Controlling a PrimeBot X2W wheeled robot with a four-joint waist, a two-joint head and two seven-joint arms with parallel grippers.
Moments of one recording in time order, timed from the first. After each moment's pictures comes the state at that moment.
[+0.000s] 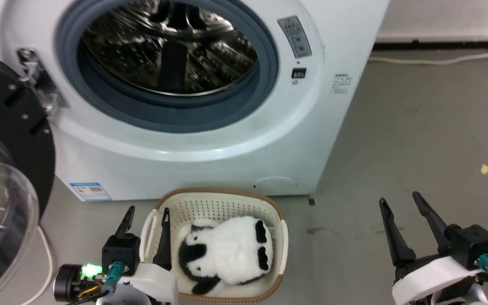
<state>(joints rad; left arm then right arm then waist) -0.03 0.06 -0.06 0.06 0.00 0.03 -0.06 -0.01 -0.05 -0.02 -0.02 0.08 0.13 -0.06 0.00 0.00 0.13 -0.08</state>
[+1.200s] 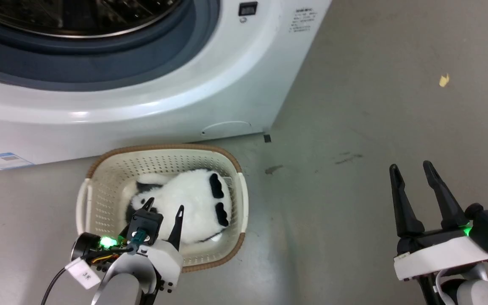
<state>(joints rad) -0.29 0.14 -0.19 0.50 -0.01 -0.04 -0.13 -0.10 -0.05 0.00 -0.03 0.23 0.13 -0.14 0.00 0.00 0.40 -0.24</state>
